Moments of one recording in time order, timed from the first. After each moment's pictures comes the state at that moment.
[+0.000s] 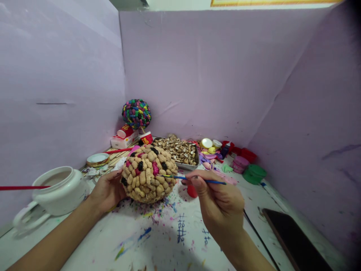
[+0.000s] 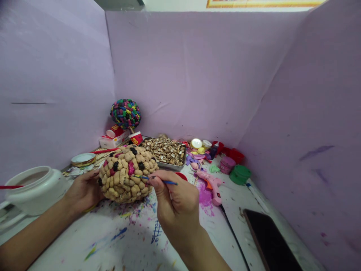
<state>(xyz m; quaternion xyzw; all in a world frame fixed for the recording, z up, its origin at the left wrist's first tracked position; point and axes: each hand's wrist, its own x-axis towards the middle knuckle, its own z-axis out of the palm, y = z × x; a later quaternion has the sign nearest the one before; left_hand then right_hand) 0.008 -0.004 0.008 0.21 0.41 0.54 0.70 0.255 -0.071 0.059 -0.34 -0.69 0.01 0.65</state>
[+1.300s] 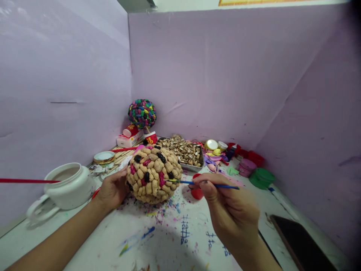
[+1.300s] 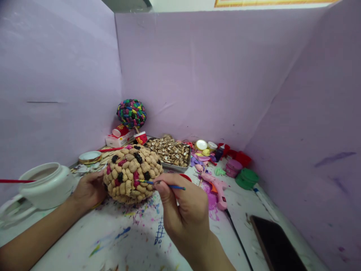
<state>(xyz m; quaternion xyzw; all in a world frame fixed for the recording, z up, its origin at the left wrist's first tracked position) -0.002 0.007 -0.022 0.24 0.35 0.58 0.70 0.261 -0.076 0.065 -0.32 -0.72 -0.01 0.61</state>
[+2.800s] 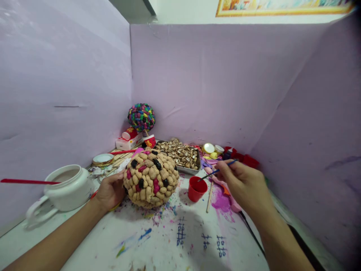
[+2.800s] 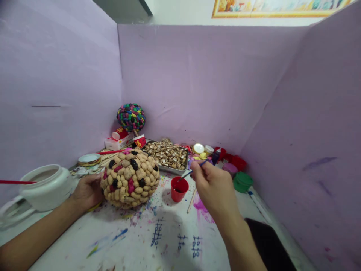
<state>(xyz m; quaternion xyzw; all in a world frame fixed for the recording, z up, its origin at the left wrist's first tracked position) 0.007 -0.004 0.000 0.21 0.36 0.57 0.70 0.327 -0.043 0.070 -0.62 -0.64 0.02 0.45</state>
